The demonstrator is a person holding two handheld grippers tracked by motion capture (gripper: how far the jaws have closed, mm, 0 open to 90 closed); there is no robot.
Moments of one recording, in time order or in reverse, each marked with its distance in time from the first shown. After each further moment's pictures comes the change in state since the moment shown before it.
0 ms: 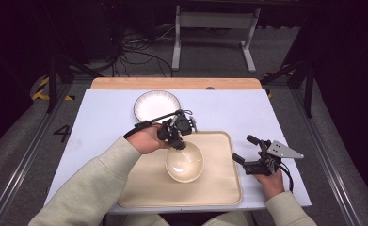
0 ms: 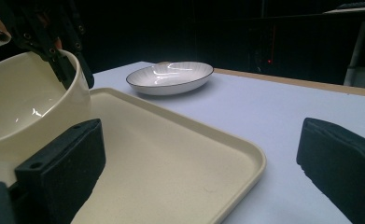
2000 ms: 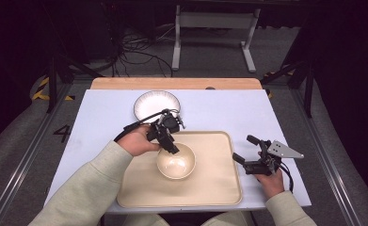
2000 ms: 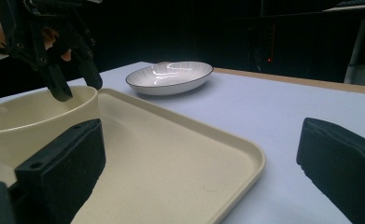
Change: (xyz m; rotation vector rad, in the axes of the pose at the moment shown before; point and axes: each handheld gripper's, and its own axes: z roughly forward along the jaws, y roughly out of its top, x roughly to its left) left arm 0.024 -0.036 0.002 -0.076 -0.083 -0.127; right arm -0.001 0.000 0.000 0.002 -0.002 0.013
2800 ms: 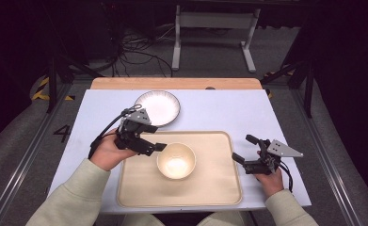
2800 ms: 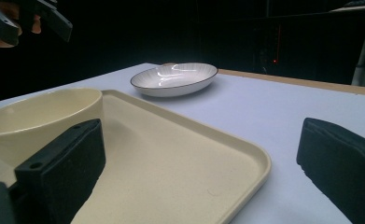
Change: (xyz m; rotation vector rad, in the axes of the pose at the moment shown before) left arm -0.017 -0.084 -0.054 -0.508 0.053 -0.049; right arm -0.001 0.001 0.002 -0.004 0.024 0.000
